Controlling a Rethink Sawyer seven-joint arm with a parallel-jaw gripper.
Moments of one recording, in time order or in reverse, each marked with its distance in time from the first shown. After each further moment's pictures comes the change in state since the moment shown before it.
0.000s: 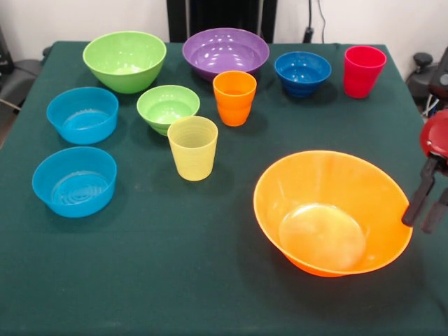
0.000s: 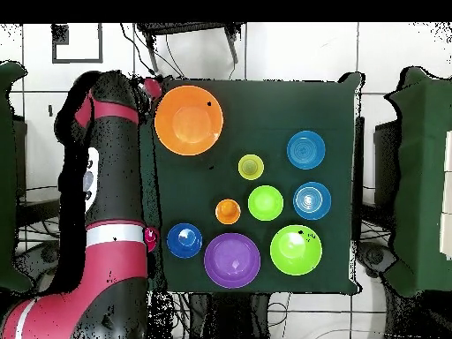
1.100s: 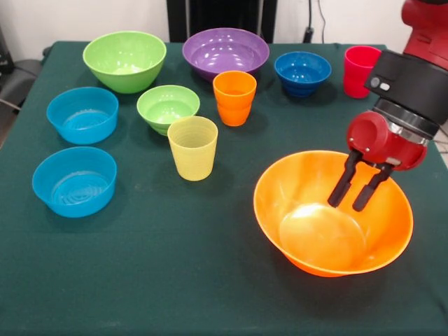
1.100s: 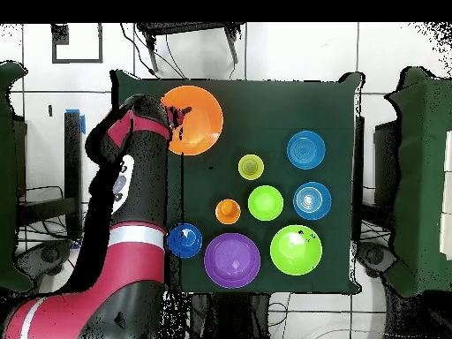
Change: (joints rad) arm -0.040 -0.044 0.012 0.237 0.070 -0.076 0.000
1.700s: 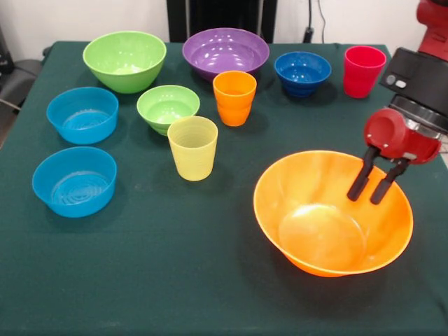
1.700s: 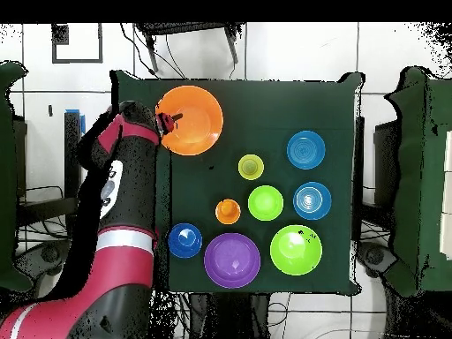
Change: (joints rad) arm 0.041 0.002 -0.008 0.016 0.034 0.000 0.000
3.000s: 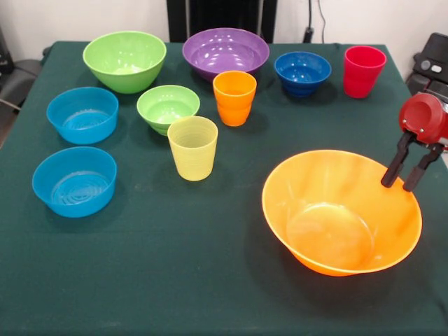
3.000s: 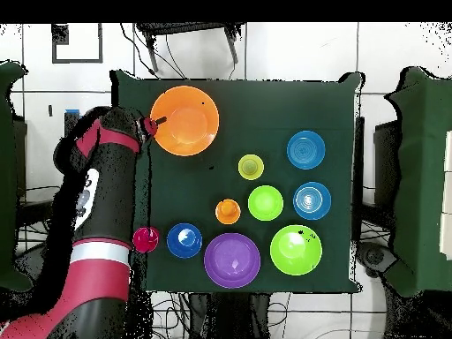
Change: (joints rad) arm 0.065 0.000 -0.057 0.000 0.104 0.013 0.000
